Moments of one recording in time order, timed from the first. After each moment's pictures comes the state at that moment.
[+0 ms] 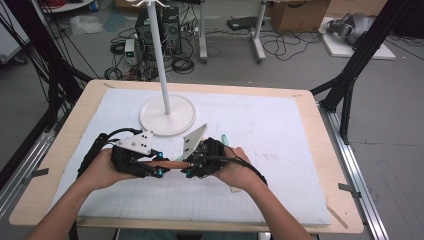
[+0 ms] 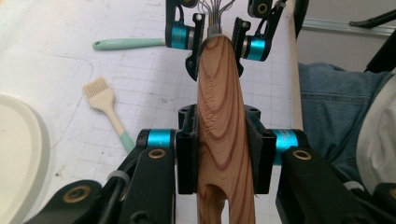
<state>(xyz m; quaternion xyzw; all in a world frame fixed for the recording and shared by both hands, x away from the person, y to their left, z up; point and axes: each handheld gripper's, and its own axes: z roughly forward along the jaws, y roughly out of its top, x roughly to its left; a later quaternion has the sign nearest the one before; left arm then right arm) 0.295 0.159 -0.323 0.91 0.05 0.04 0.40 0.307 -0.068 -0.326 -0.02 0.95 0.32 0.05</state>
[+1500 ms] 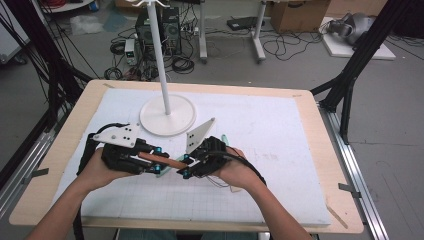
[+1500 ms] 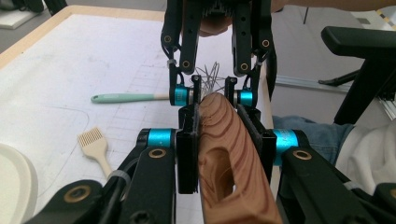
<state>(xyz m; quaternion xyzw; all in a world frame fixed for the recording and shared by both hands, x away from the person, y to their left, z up) 0.293 0.176 -0.310 0.86 0.05 0.02 0.51 0.311 -0.074 -0.324 -0.02 0.92 0.39 -0.01</state>
